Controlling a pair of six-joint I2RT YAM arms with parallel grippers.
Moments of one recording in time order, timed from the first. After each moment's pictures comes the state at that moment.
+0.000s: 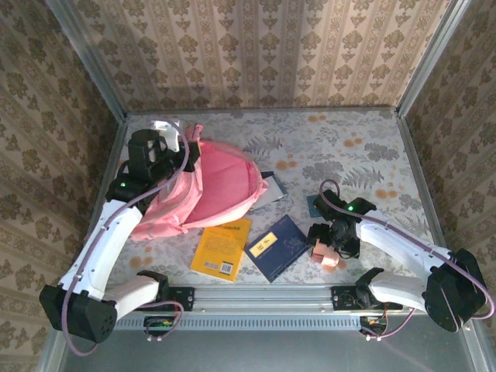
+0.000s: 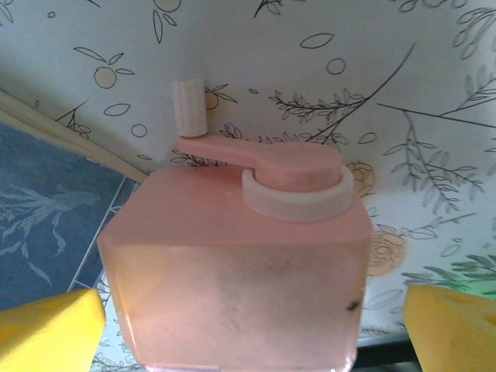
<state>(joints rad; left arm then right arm) -0.33 1.08 1.09 -0.39 0.25 -0.25 0.54 1.14 0.70 -1.06 -0.03 0.87</state>
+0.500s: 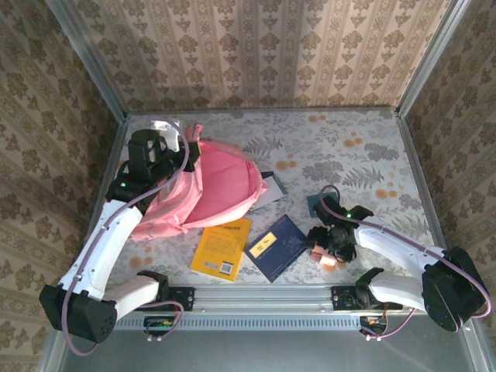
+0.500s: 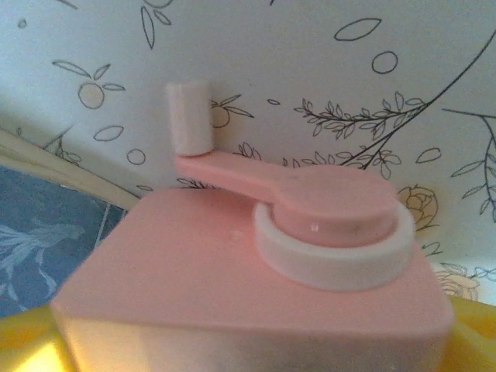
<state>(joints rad) -0.34 1.08 1.09 -0.39 0.24 -0.25 0.54 1.15 0.59 -0.89 -0.06 0.94</state>
